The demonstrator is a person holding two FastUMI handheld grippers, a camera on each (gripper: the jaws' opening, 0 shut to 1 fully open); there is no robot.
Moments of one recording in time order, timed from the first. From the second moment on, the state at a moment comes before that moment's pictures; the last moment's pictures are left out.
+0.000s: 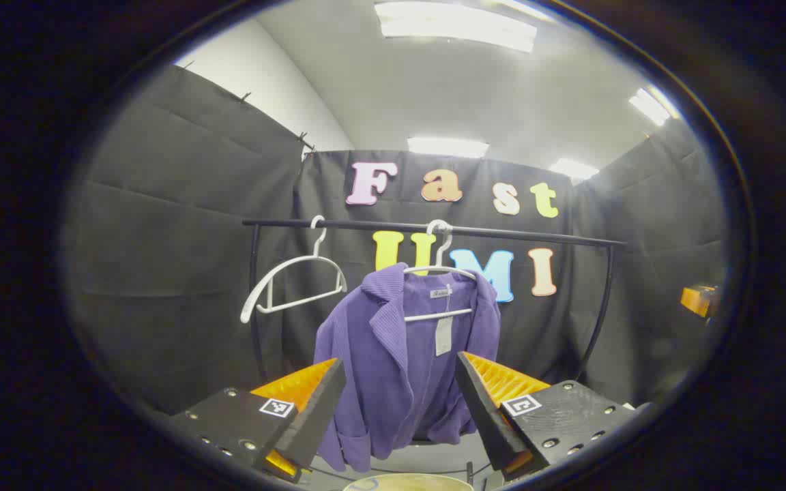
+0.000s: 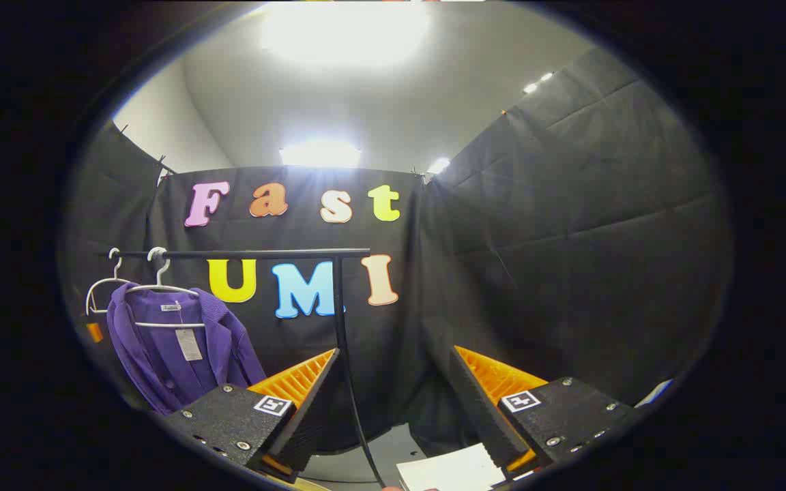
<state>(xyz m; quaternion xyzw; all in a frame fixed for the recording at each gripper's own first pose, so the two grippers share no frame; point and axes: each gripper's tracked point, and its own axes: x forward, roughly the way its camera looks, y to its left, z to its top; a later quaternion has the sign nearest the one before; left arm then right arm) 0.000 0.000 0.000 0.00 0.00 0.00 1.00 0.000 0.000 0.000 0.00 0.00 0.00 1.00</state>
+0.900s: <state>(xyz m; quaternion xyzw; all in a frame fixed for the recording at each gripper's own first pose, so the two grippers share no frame) -0.022 0.005 -0.016 0.04 0.01 -0.01 1.00 -0.012 0.059 -0.017 -0.02 0.04 0.06 1.00</state>
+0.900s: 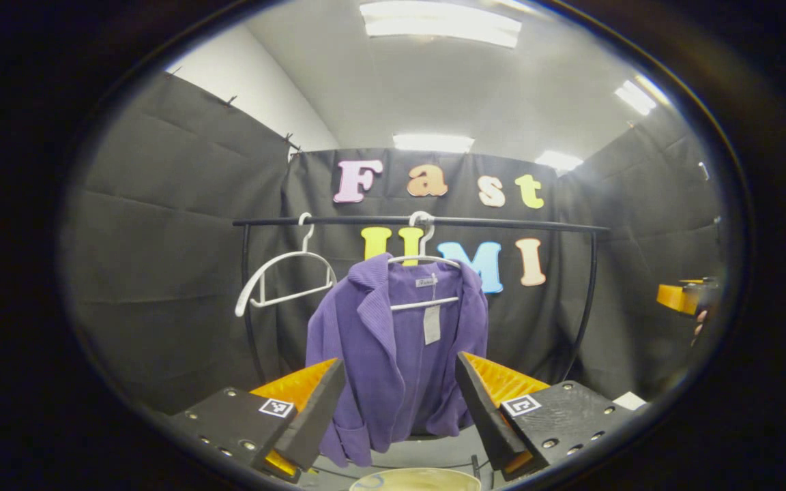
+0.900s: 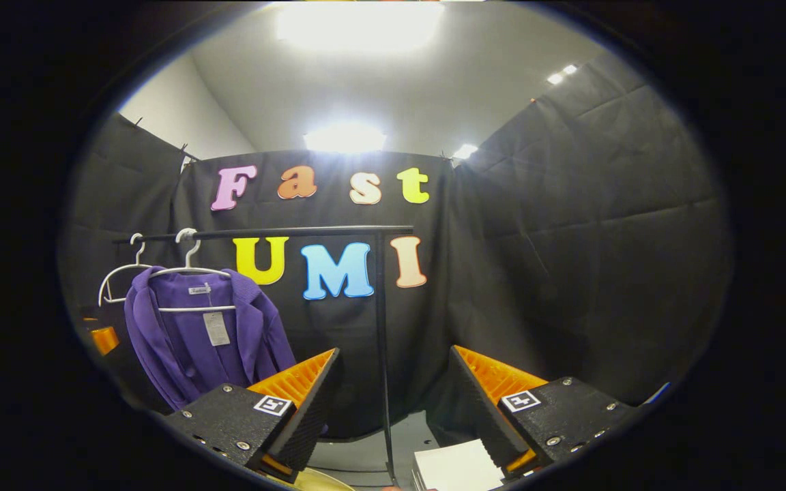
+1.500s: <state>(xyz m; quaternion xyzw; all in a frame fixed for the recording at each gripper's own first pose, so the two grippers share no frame) -0.033 0.055 -0.024 0.01 0.03 0.01 1.00 -0.033 0.195 0.008 -0.03 0.03 0.16 0.99</state>
